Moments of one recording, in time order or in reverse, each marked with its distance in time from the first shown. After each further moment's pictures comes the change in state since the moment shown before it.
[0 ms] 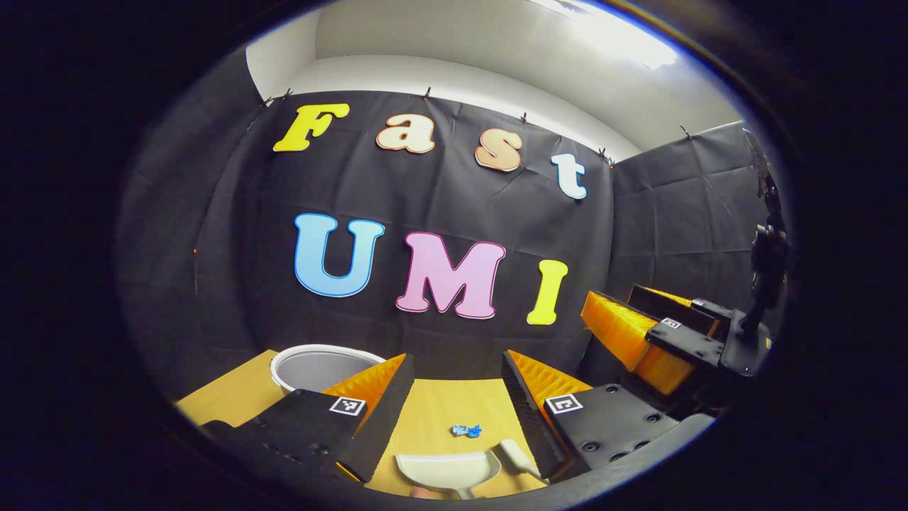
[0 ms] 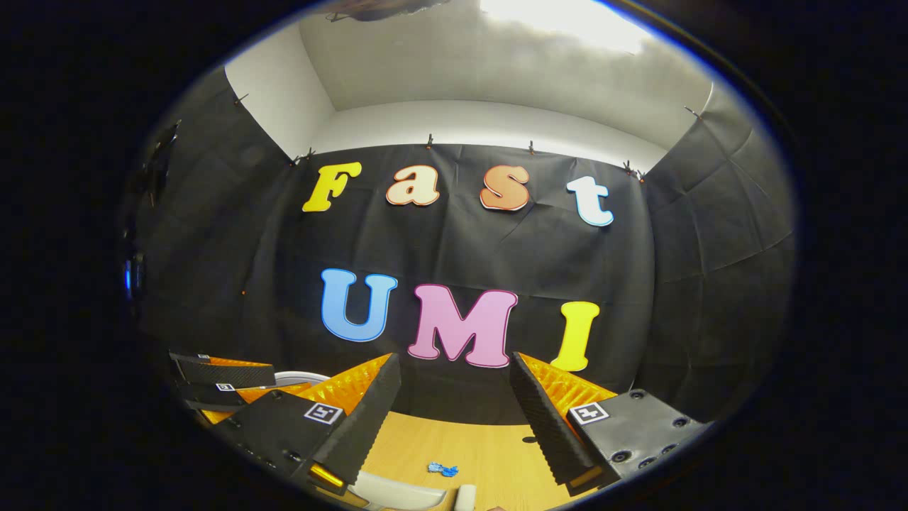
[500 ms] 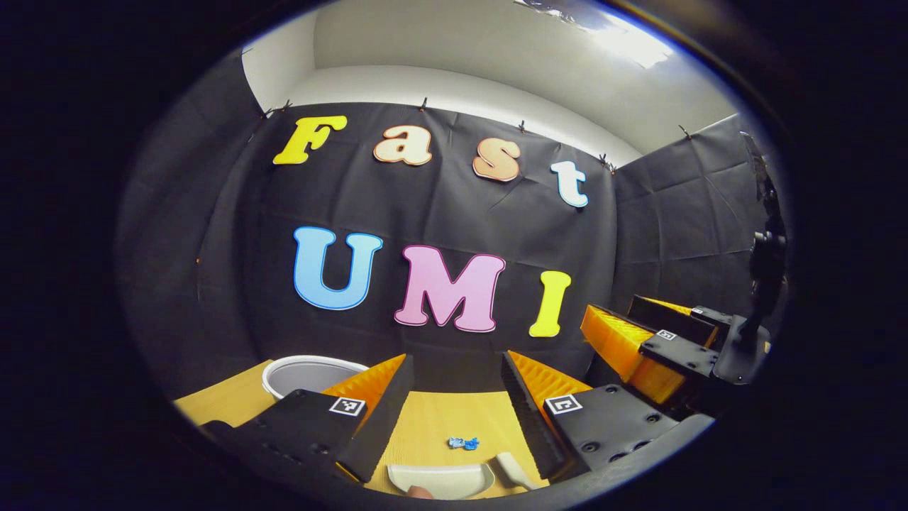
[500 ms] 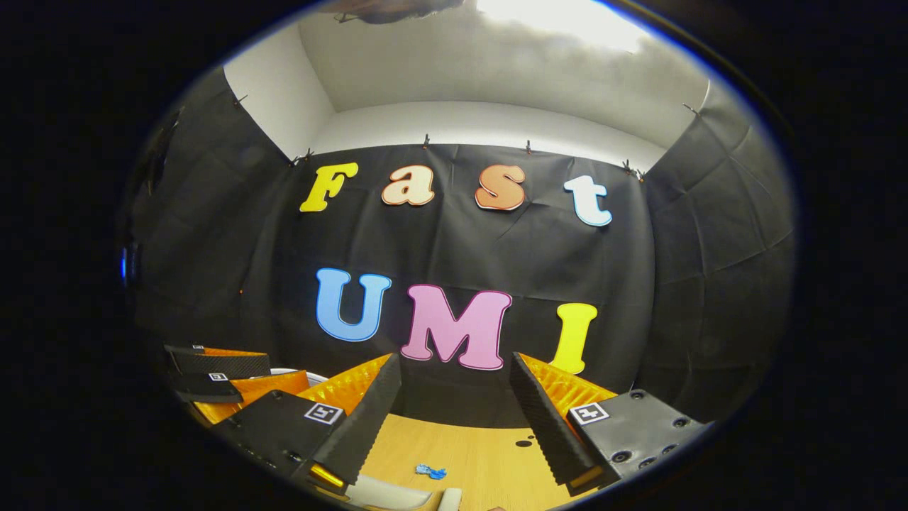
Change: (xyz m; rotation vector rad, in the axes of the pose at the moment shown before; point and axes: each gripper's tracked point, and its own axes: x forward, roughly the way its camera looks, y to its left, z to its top) left arm 0.018 -0.021 0.000 0.047 -0.023 0.039; right arm 0.011 -0.028 -0.009 0.013 0.004 0.011
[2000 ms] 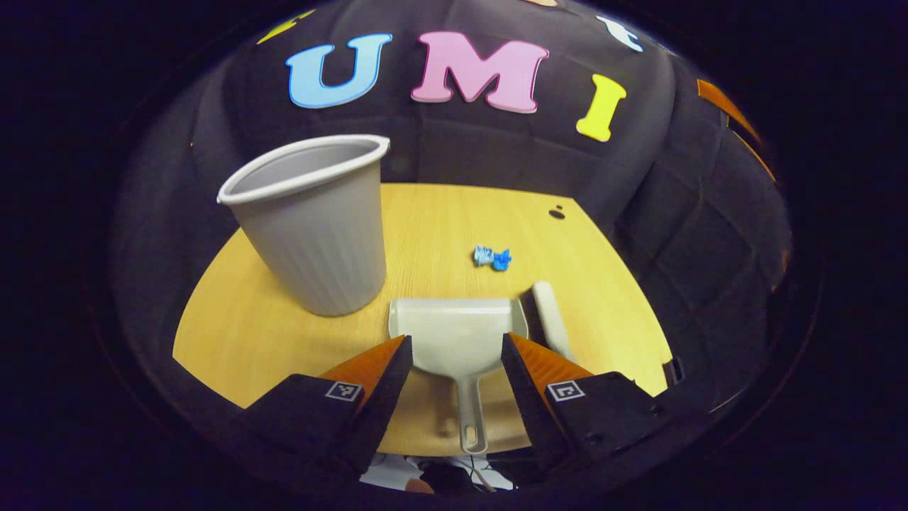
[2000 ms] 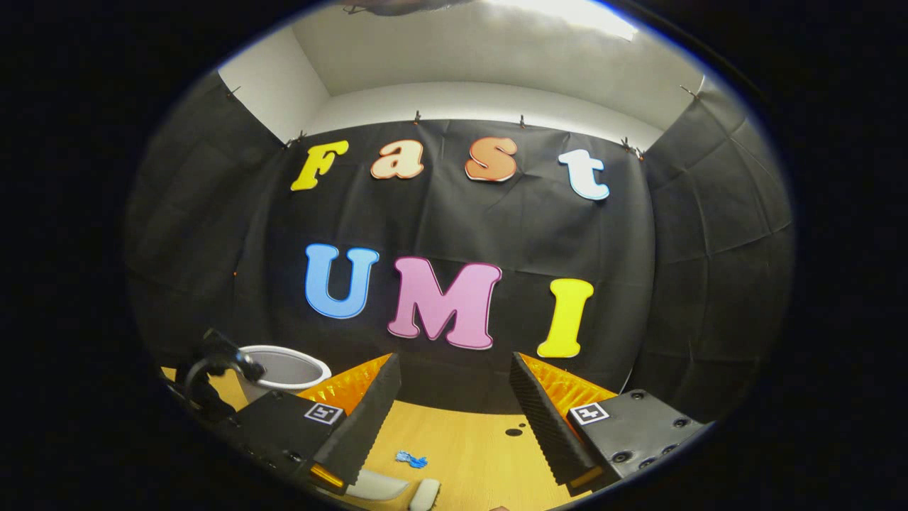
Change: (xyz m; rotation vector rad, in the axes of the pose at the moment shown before) left arm -0.028 0.005 -0.261 -0.079 1.007 0.110; right arm 0.017 -0.057 -0.061 0.005 0.126 -0.024
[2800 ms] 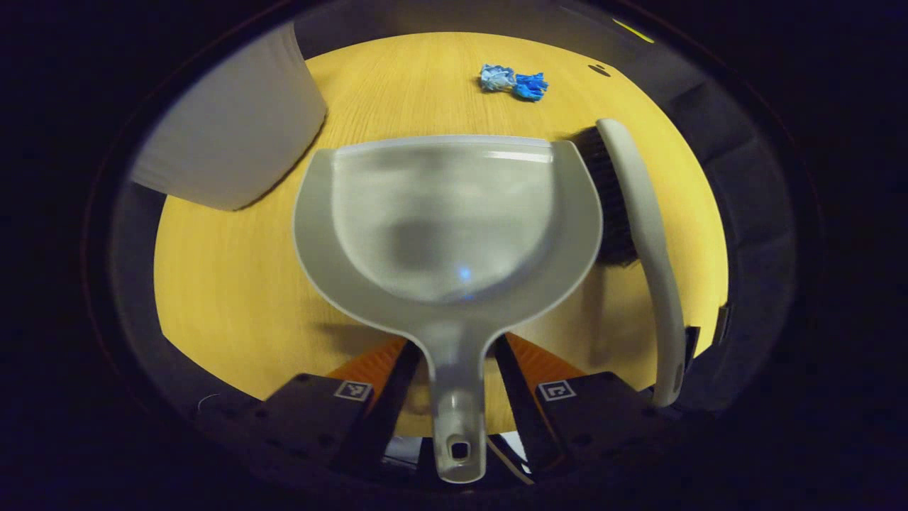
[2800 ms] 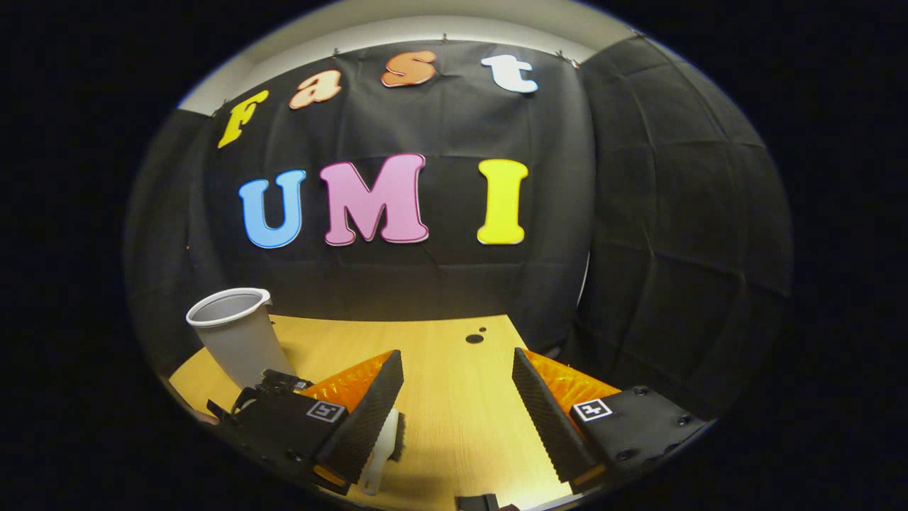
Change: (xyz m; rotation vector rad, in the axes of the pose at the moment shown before) left arm 0.112 -0.013 -0.064 -0.006 0.575 0.067; right arm -0.046 -0.096 -0.136 0.191 0.416 -0.199
